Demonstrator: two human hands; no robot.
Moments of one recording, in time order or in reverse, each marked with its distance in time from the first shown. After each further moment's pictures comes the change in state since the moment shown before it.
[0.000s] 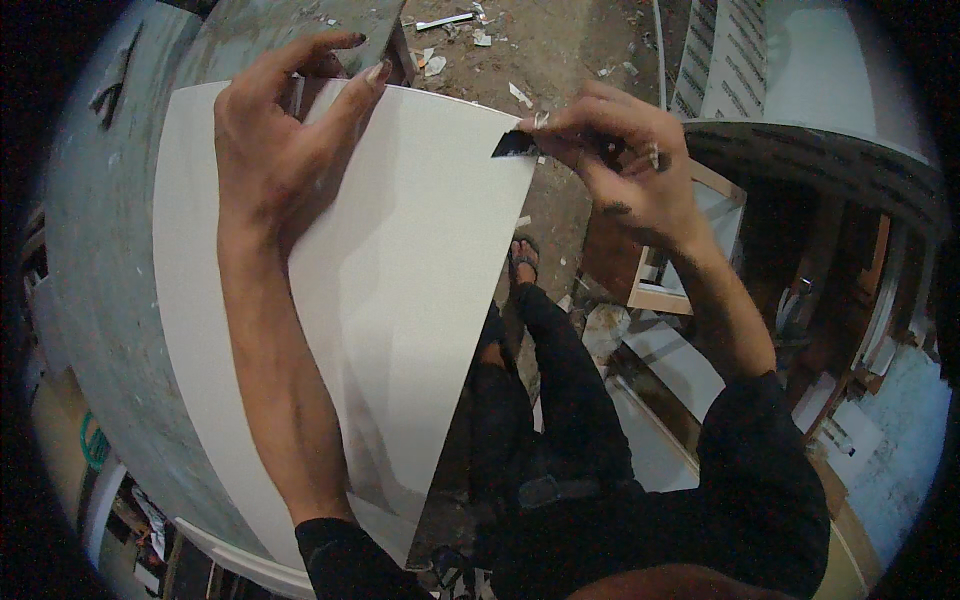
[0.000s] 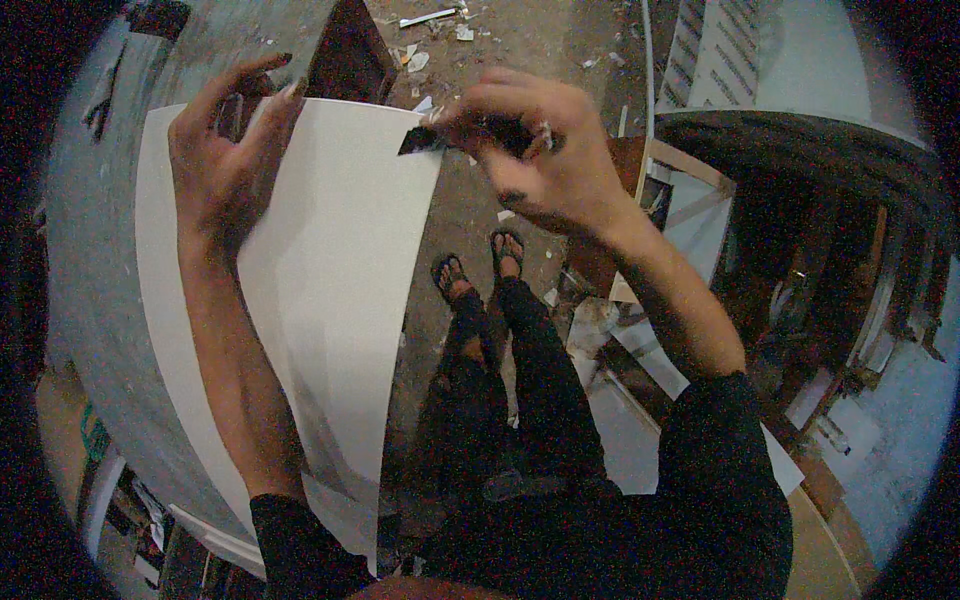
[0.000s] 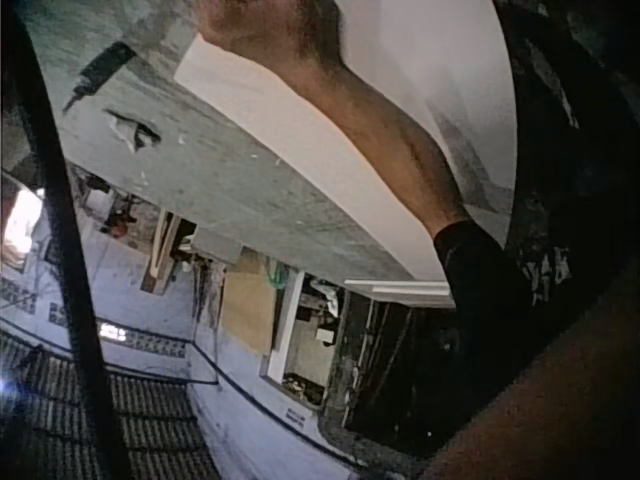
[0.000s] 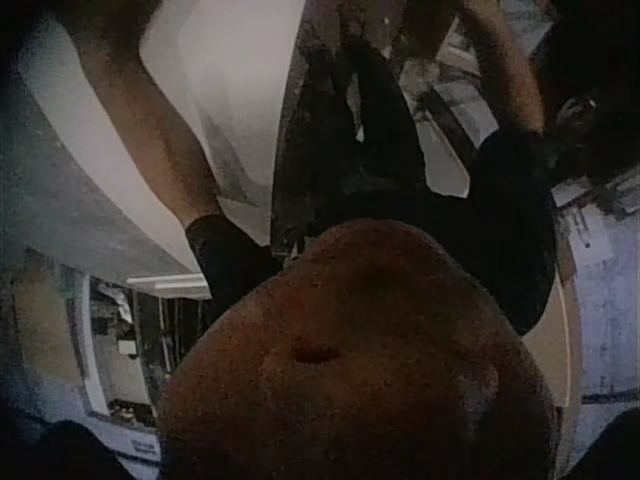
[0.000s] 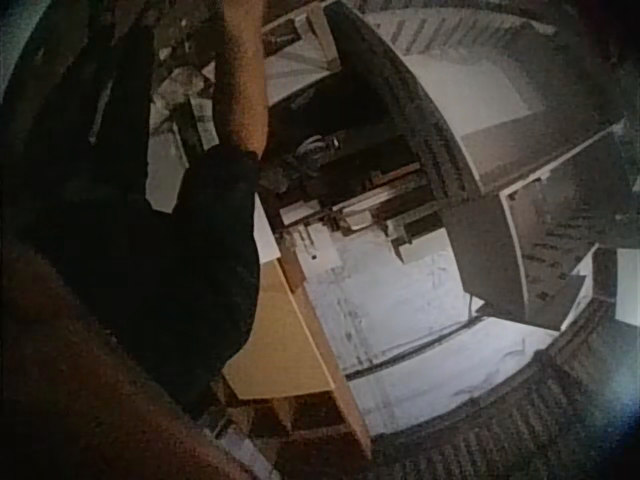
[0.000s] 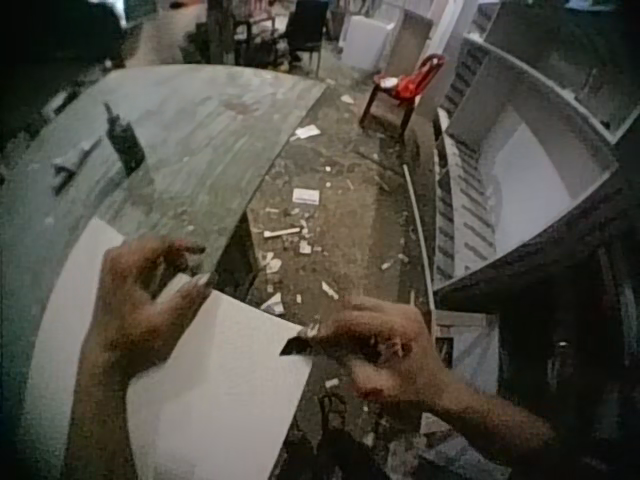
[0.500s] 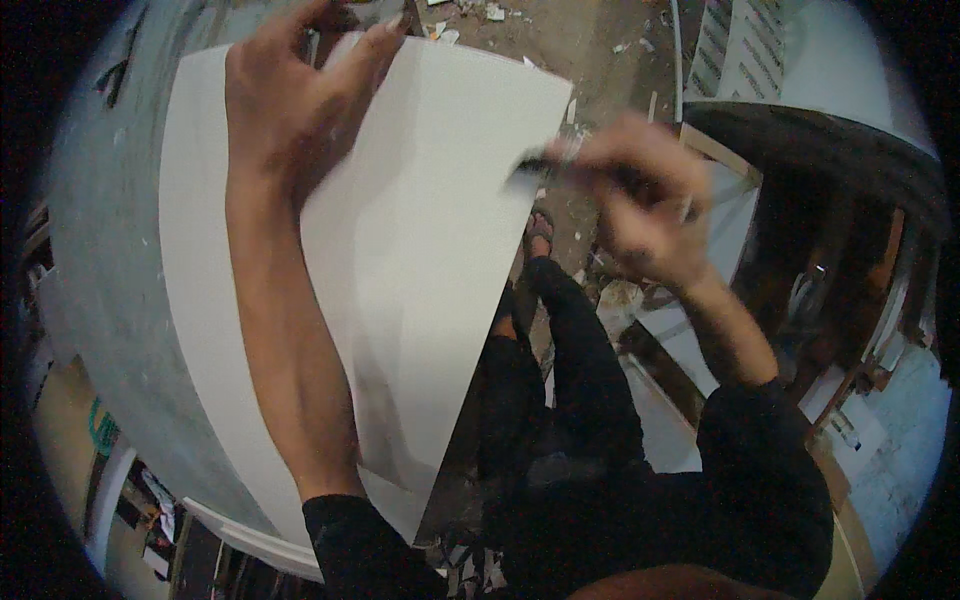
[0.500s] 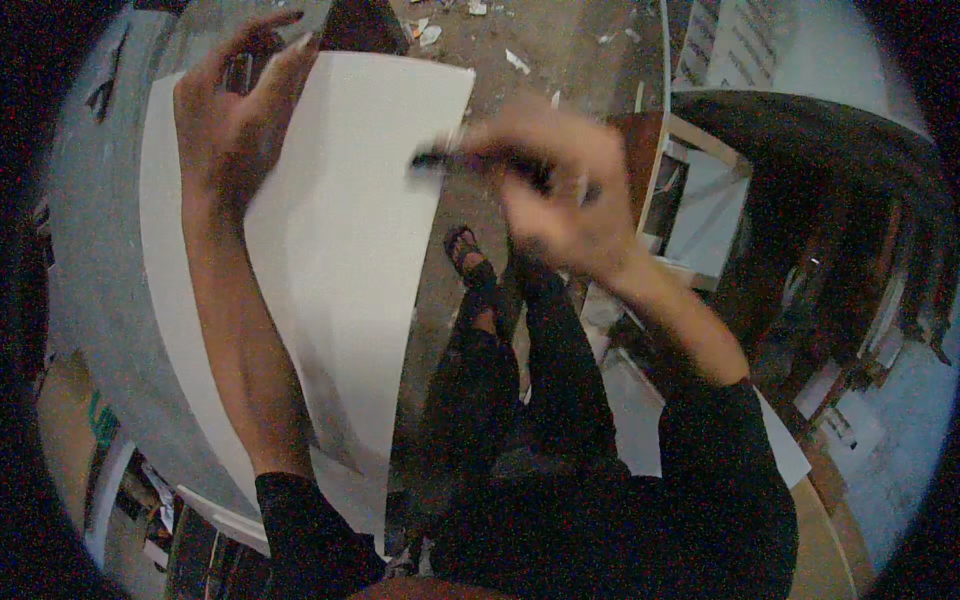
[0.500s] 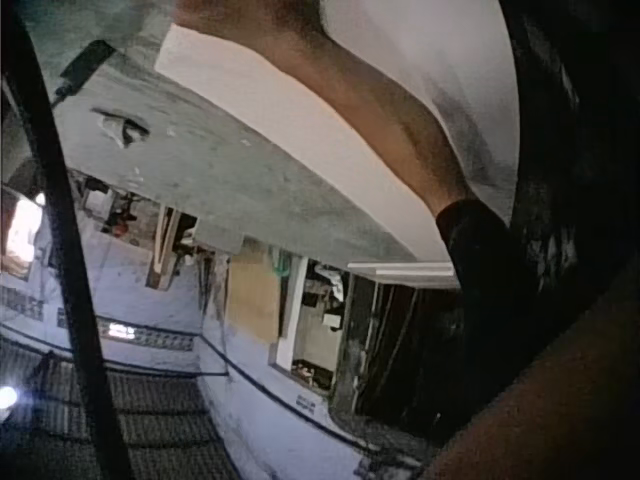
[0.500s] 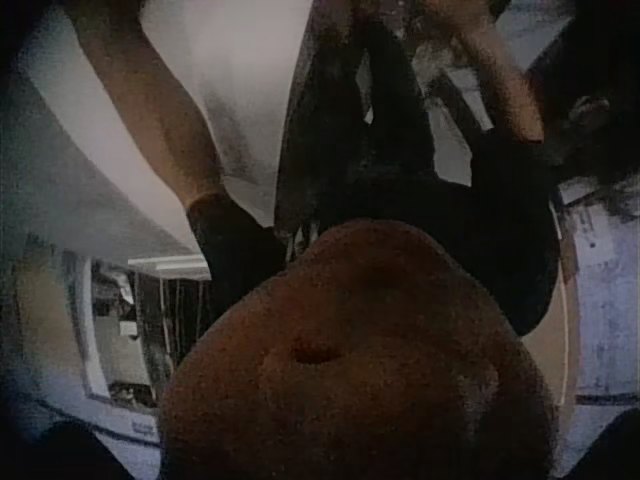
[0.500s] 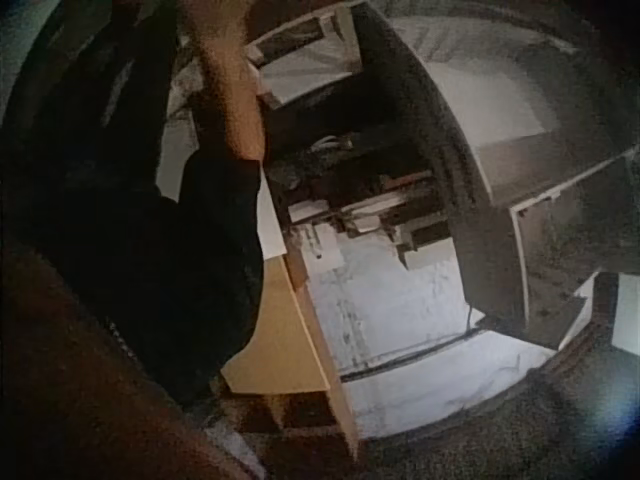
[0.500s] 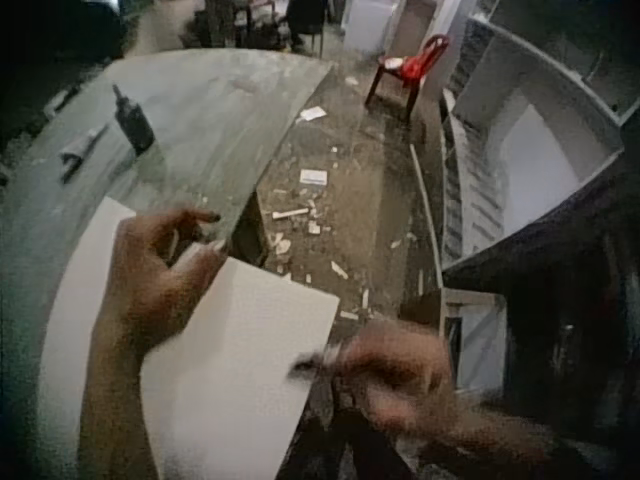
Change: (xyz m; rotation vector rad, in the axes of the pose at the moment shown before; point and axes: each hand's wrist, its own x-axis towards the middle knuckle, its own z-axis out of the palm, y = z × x) left_hand 0.003 0.031 -0.004 0.054 -0.096 -0.235; right_hand -0.037 -0.030 0.016 -0.015 0.021 0.049
